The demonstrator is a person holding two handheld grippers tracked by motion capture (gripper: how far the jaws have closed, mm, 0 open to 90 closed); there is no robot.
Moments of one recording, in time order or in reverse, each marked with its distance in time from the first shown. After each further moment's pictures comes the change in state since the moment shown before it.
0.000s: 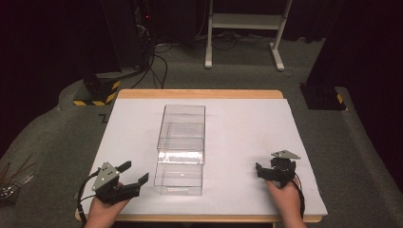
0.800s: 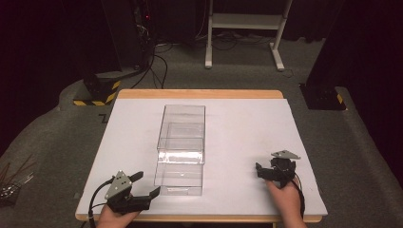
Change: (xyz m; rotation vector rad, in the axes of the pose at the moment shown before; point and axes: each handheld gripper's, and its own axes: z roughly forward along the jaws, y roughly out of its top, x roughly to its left) left arm -0.023 -0.019 0.013 0.070 -0.107 0.007; right arm 0.000 0.000 0.000 0.001 -0.001 0.003
